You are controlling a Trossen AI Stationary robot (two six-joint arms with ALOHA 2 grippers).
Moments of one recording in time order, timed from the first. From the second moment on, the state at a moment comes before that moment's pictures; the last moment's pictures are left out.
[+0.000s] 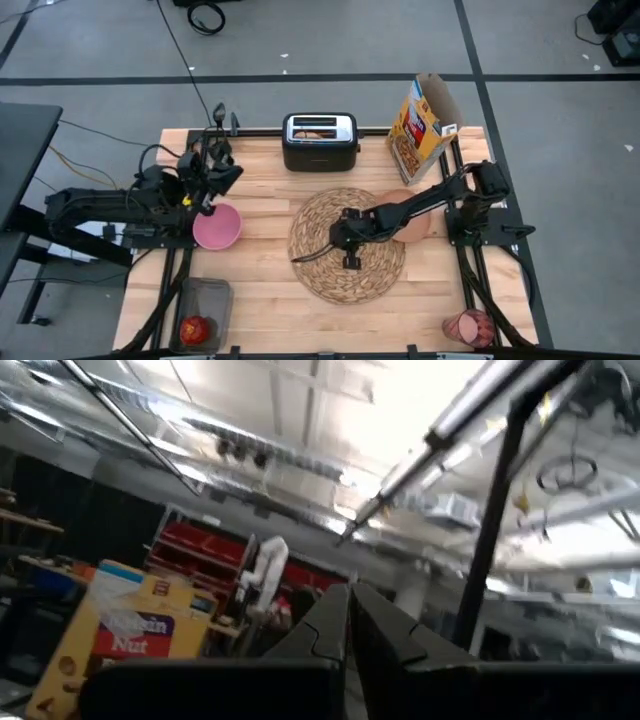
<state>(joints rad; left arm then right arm) 0.11 0.64 0.38 0.81 0.01 -0.40 0.15 1.80 1.06 -0.29 0.09 0.21</state>
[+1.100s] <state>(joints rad) -0.11 1.23 0.55 0.38 0.08 -0.41 0.04 1.70 1.04 -0.94 0.03 0.92</state>
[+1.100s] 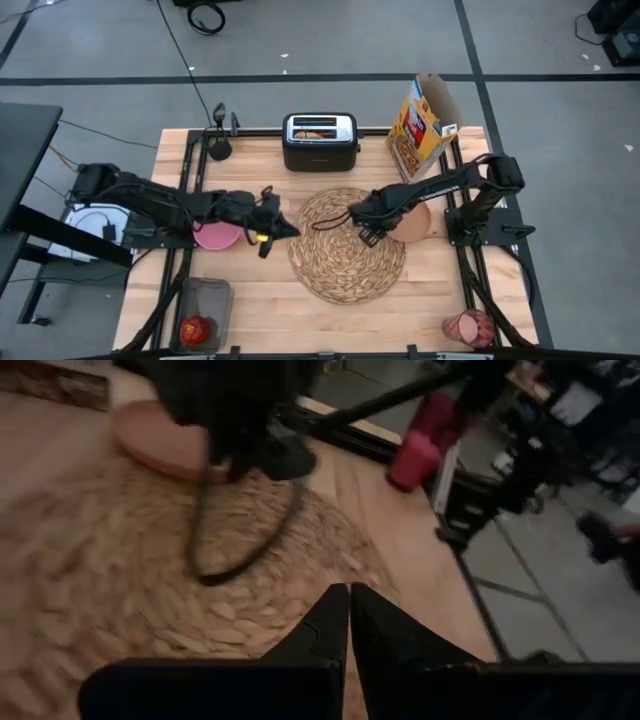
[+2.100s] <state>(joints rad) -0.16 1.08 0.56 0.26 0.07 -0.49 0.16 1.67 1.04 -1.13 -0.02 0.99</state>
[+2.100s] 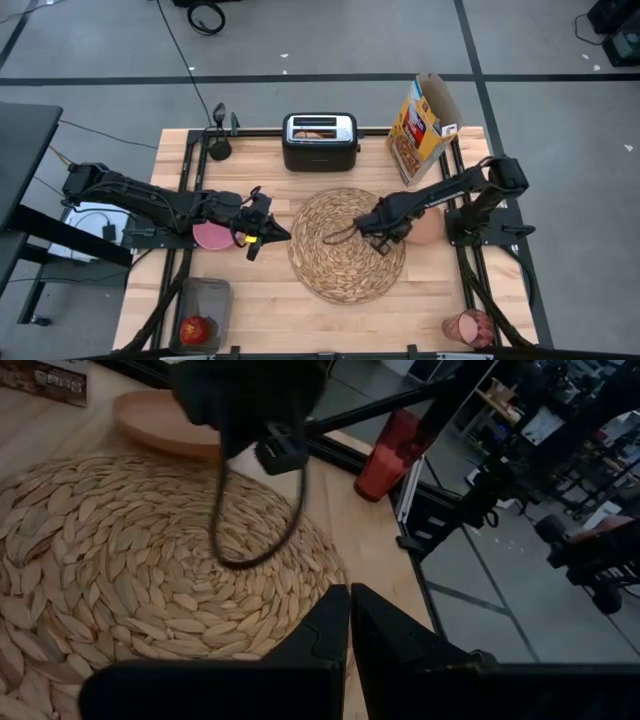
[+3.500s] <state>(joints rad) -0.22 0.85 0.97 -0.49 -0.01 -0.38 0.22 1.88 1.18 -0.65 0.10 0.37</state>
